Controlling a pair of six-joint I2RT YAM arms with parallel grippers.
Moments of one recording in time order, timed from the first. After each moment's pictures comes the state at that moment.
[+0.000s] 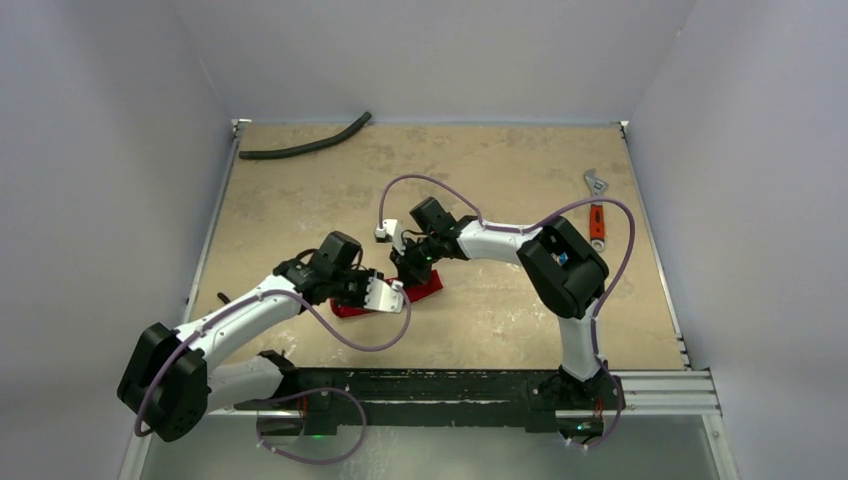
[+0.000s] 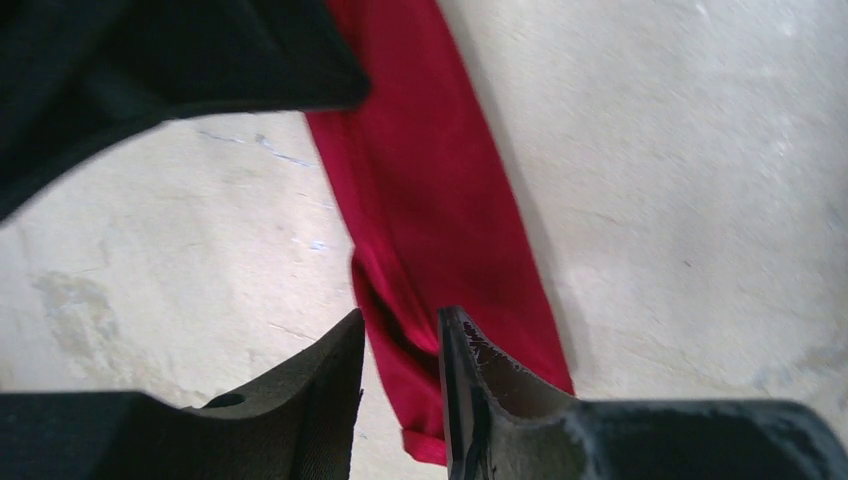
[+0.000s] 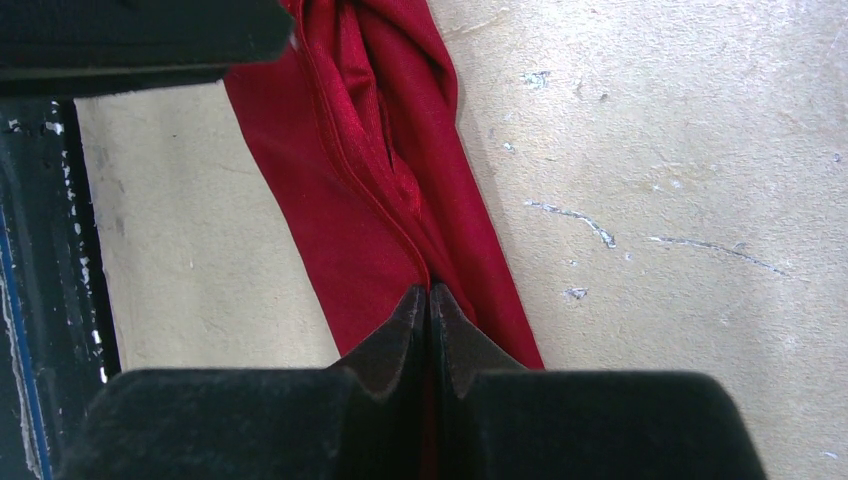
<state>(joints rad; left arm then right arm) -0.60 1.14 0.64 -0.58 0.27 1.14 0.77 2.00 1.25 -0.26 -0.68 -0.31</state>
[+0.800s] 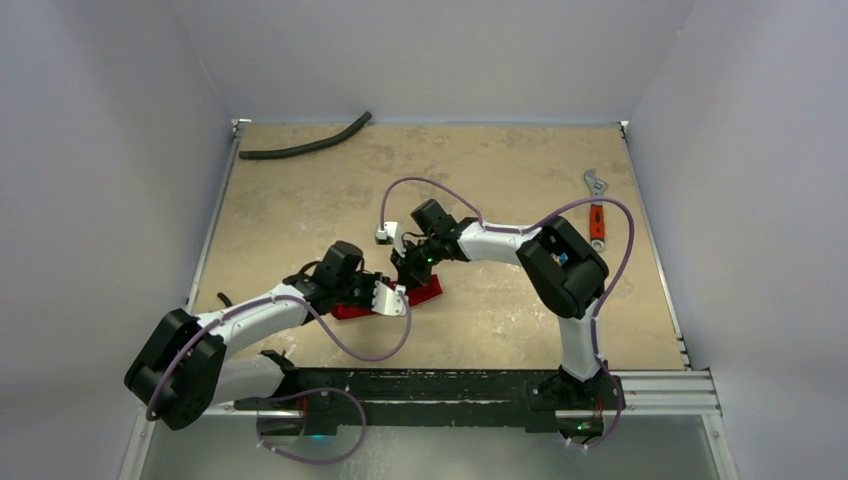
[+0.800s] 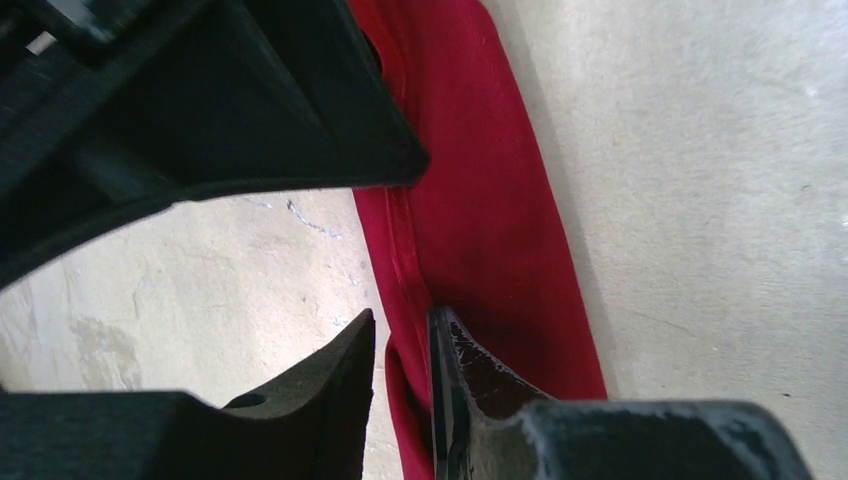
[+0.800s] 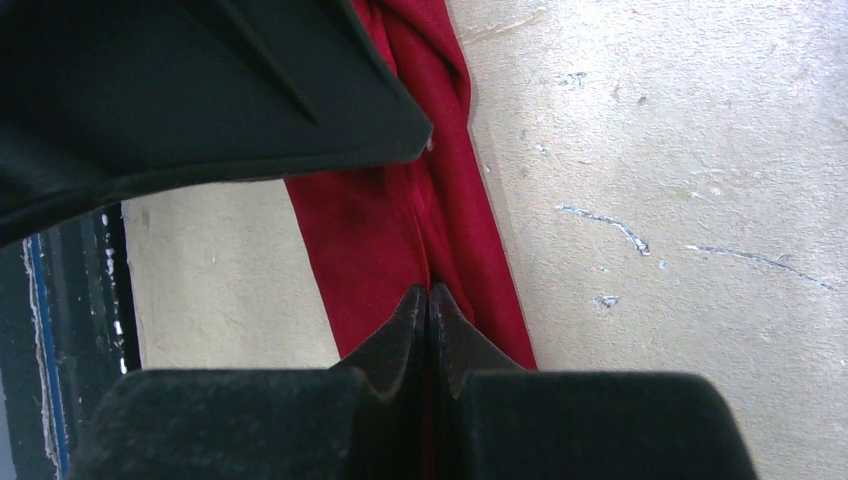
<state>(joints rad) -0.60 1.21 0.50 -0.17 0.33 1.10 0.77 2.00 1.23 -0.24 -0.73 -0.31</state>
